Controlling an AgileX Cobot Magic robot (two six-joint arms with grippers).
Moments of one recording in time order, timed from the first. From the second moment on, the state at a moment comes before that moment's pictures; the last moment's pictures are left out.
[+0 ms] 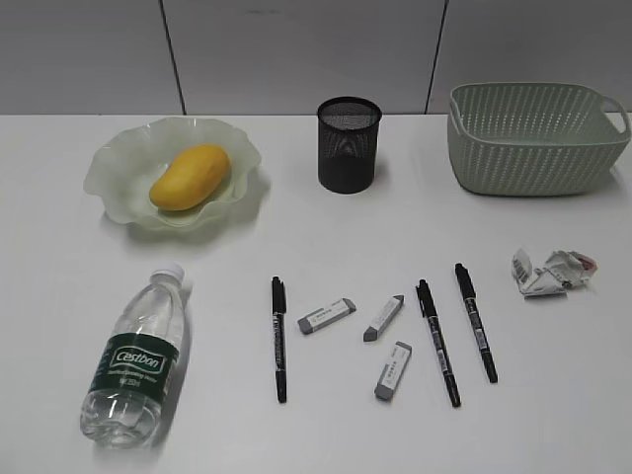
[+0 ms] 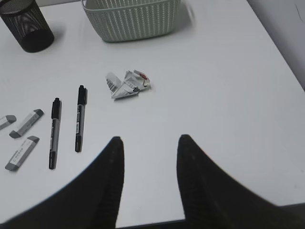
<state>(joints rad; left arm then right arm) -0.32 -0.01 -0.54 0.20 1.07 -0.28 0.02 0.05 -0.52 0.00 1.02 0.14</state>
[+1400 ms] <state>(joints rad) -0.24 -0.01 -0.54 0.20 1.07 -0.28 0.02 1.86 -1.01 0.06 0.47 -0.26</state>
